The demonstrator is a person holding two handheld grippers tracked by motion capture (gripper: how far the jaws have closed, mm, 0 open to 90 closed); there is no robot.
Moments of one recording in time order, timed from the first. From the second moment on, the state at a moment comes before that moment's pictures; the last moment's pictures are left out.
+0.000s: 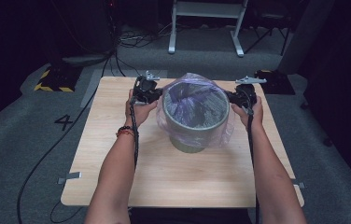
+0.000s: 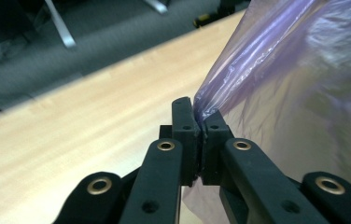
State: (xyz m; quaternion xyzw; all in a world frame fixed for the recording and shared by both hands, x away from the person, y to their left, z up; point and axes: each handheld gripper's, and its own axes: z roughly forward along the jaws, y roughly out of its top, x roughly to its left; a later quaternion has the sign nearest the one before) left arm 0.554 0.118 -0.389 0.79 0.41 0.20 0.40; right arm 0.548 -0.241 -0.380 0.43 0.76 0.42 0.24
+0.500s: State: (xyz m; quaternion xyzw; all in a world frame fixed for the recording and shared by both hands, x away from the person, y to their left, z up) left arm 0.545 0.134 -0.428 0.79 0.42 0.15 0.41; right arm 0.544 -0.252 -0.425 0.45 0.77 0.42 0.17
